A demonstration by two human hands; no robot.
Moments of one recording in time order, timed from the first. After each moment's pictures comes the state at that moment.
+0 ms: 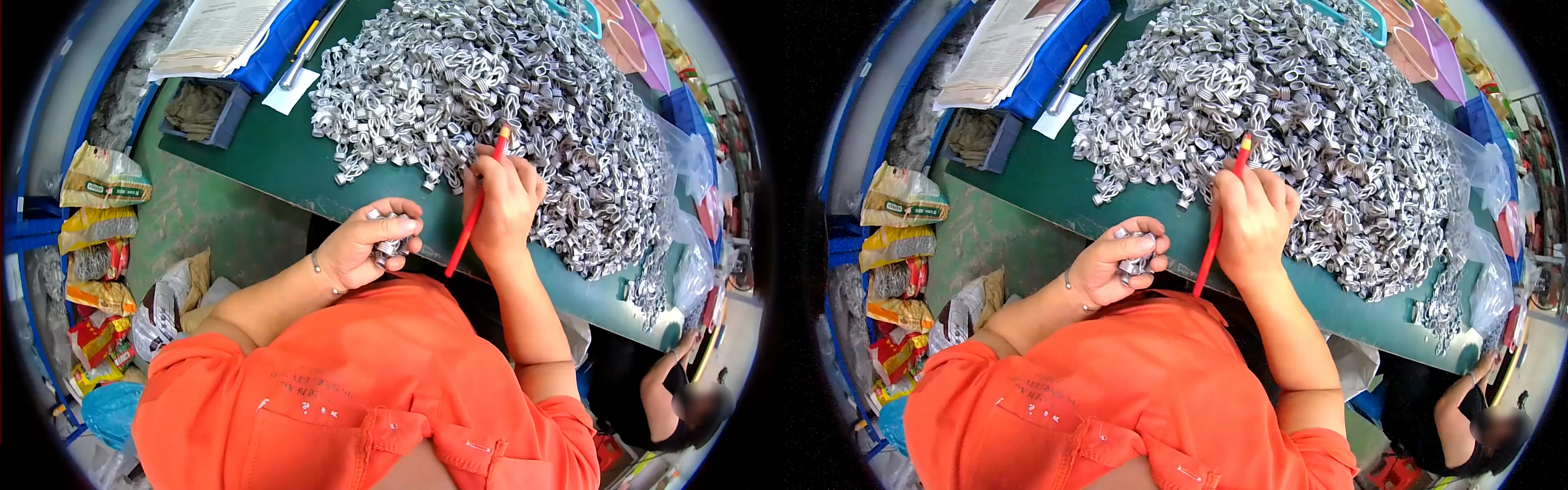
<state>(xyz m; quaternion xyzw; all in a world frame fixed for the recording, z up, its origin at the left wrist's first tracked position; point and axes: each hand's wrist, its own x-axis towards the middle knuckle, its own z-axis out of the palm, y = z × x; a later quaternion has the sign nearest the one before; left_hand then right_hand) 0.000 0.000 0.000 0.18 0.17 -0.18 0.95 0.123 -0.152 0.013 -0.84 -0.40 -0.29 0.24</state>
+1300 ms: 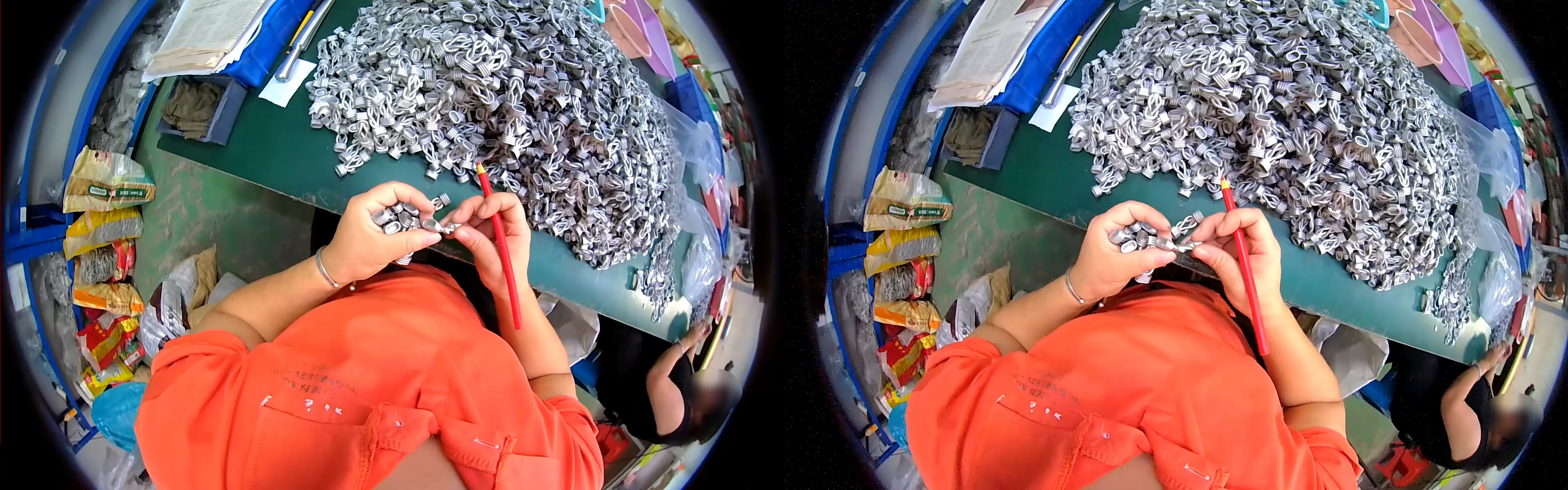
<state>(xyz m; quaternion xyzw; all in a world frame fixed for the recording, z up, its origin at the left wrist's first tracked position) -0.001 -0.007 0.016 0.57 0.11 -0.04 0.81 0.074 -0.179 -0.007 -0.45 -0.20 0.27 0.83</state>
